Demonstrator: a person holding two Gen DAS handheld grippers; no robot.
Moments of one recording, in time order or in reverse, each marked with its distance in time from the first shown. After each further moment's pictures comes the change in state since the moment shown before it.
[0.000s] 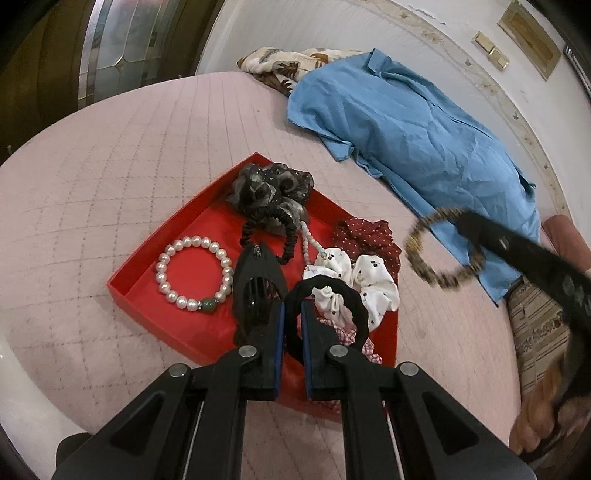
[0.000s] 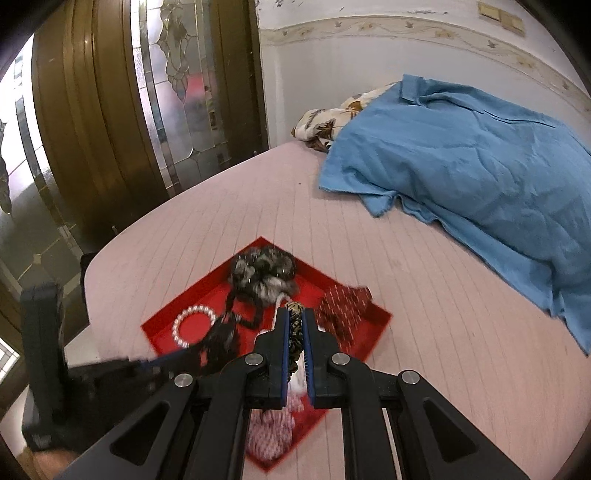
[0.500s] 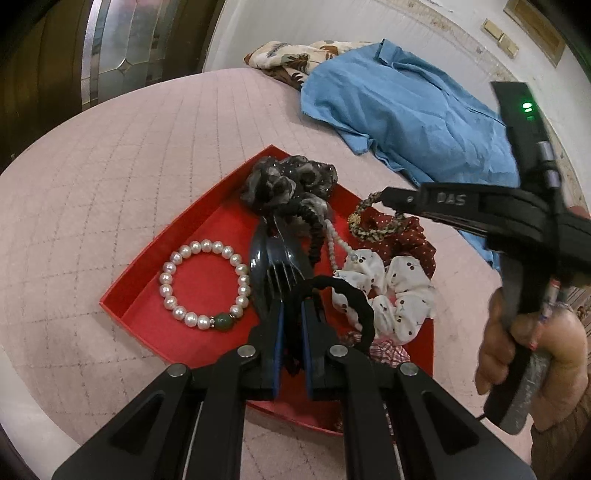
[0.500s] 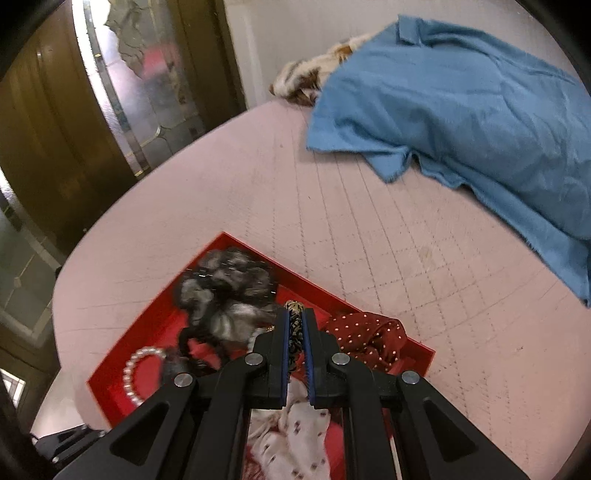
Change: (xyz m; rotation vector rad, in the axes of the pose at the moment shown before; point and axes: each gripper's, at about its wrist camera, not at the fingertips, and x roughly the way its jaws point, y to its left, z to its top) left arm 0.027 0.008 0.003 0.028 0.010 0.069; right arm 0.126 -0.028 0.028 0.109 0.155 0.000
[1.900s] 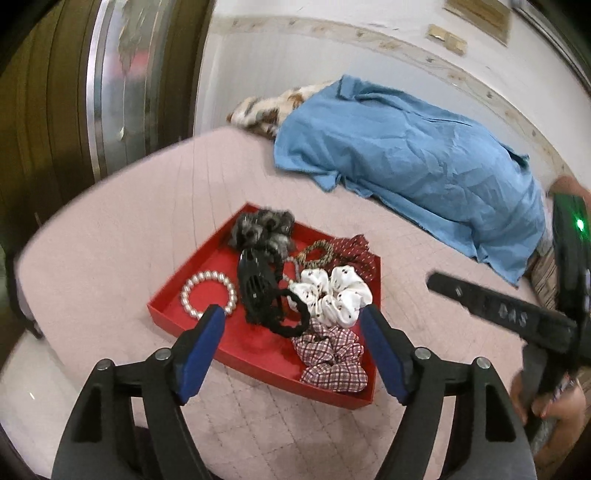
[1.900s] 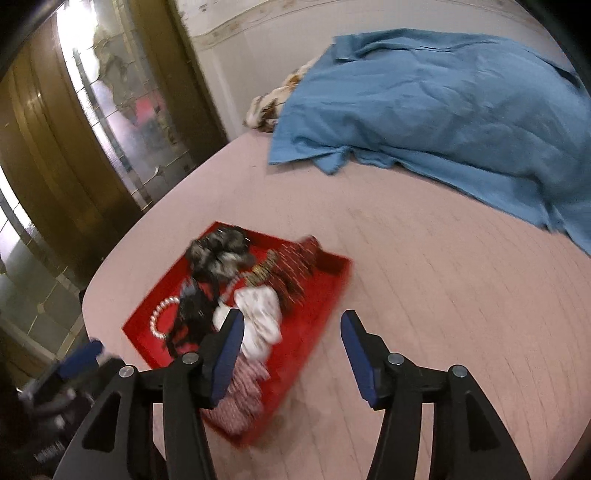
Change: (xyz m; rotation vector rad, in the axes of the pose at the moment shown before) left arm -0.099 -0.065 -0.030 0.181 -0.201 0.087; right arm -0.125 -0.050 -0.101 0.167 -0.128 0.021
